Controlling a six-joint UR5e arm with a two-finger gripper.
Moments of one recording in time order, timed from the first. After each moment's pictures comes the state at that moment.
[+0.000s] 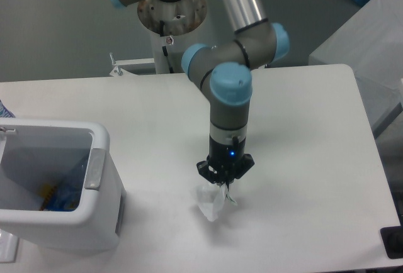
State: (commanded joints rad) arm 2.51 -1.88 -1.68 -0.64 1.21 0.16
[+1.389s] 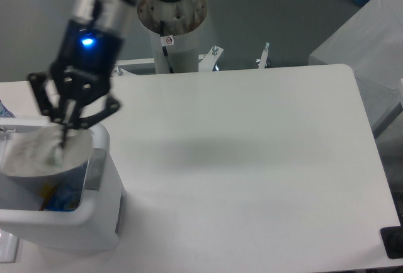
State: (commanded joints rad) arm 2.12 -1.72 -1.58 -0.64 1.05 0.27
